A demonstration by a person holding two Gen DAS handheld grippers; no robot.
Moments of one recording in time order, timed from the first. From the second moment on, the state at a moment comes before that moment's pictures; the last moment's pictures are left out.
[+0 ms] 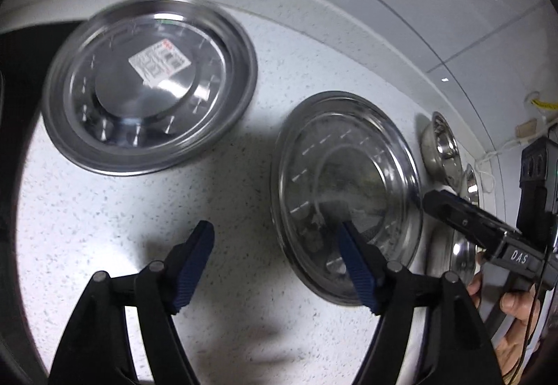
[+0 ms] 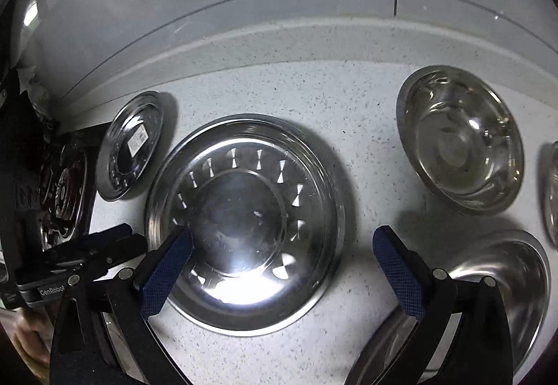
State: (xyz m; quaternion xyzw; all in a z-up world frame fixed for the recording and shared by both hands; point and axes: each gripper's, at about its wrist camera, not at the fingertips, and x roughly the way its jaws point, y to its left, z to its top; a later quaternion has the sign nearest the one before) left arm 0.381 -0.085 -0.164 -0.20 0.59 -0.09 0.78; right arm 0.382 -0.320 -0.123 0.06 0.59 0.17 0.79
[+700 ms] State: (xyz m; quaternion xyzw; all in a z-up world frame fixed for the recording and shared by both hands) left arm 0.391 -0.096 -0.165 -0.19 0.60 -0.08 0.77; right arm 0.406 -0.295 -0.153 0.00 0.61 0.18 0.78
